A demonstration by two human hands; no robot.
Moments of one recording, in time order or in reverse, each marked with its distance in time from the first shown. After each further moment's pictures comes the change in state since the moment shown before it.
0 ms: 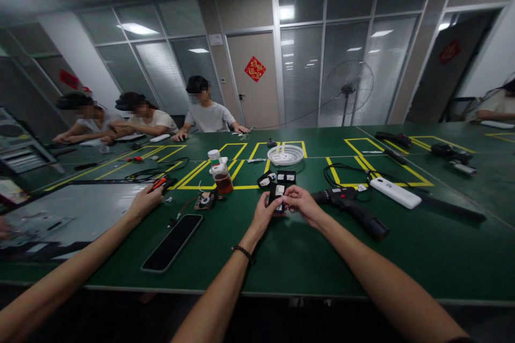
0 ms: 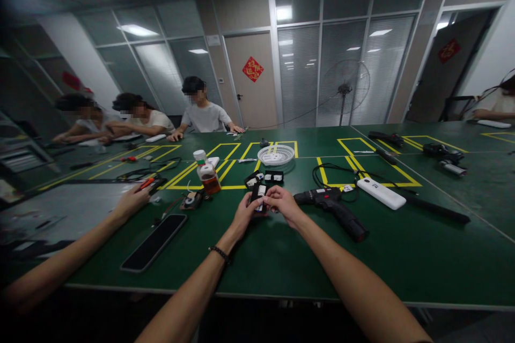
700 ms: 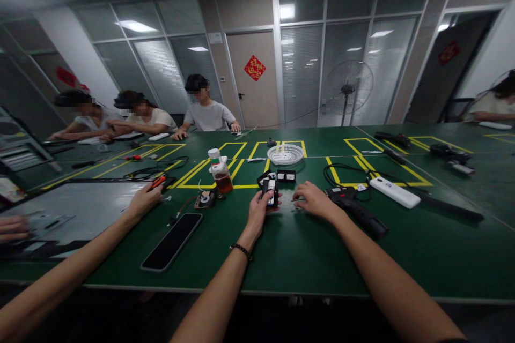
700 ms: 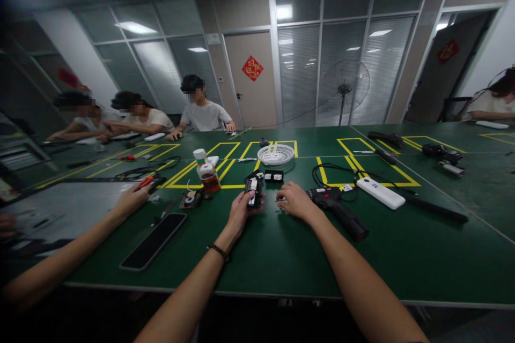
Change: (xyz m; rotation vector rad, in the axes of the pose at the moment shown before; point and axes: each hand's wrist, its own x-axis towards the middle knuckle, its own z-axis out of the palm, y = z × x) left_hand 0.007 0.001 -0.009 -0.062 0.125 -0.001; right_hand -0.002 -0.034 -0.045 -1.418 -0.208 -0.392
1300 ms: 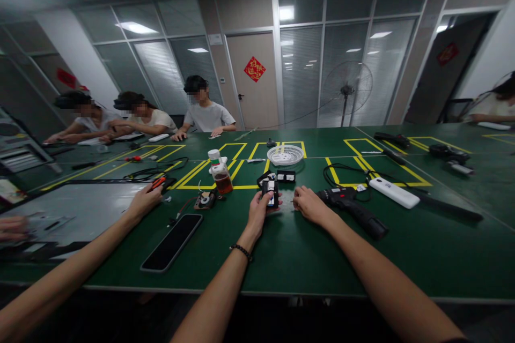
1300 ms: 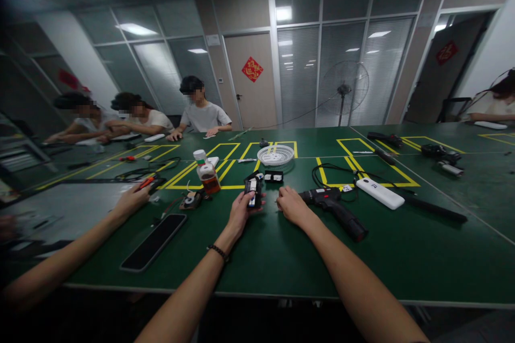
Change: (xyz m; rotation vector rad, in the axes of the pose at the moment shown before) left_hand -0.003 0.004 0.003 -0.017 -0.011 0.004; right_hand -0.001 -0.008 0.023 -0.261 -0.047 0.004
